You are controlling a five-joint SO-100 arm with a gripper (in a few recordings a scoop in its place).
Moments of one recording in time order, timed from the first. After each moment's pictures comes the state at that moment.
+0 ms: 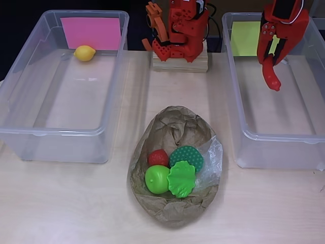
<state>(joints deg) -68.2 99.1 111.6 75.9 158.6</state>
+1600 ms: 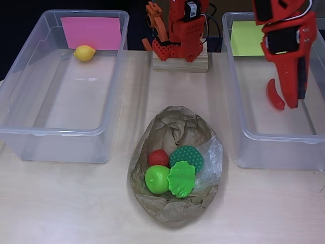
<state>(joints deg) -35.2 94.5 85.8 62.1 61.5</state>
